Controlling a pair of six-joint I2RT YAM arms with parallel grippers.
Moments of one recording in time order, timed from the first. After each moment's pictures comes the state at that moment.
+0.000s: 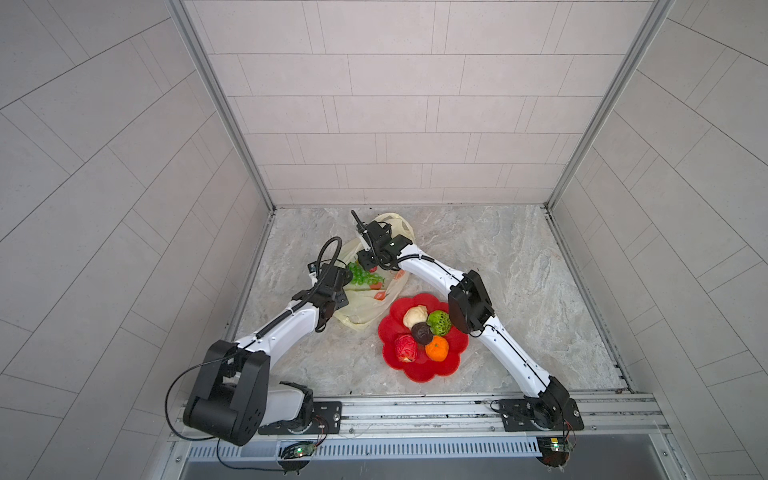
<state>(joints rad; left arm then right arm) -0.29 1.31 0.66 -0.38 -0.31 -0.66 0.73 2.71 2.57 -0.73 0.03 0.21</state>
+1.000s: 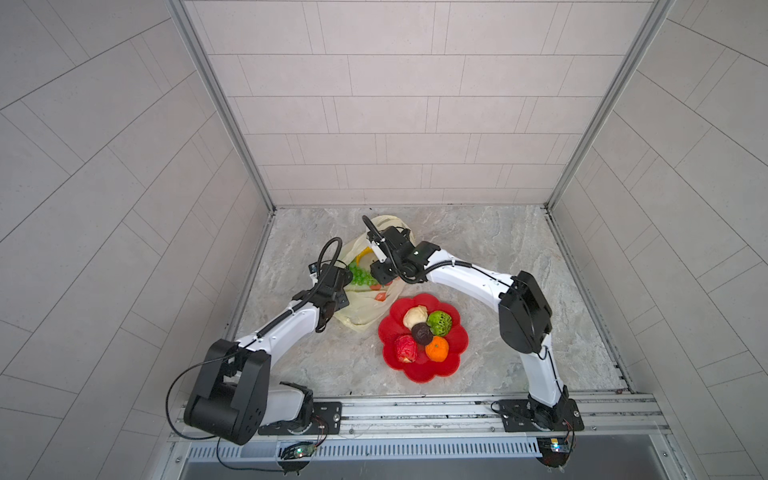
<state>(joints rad) -0.29 1.32 0.66 -0.38 -0.29 -0.66 0.81 2.01 1.71 -0.57 0.04 0.18</state>
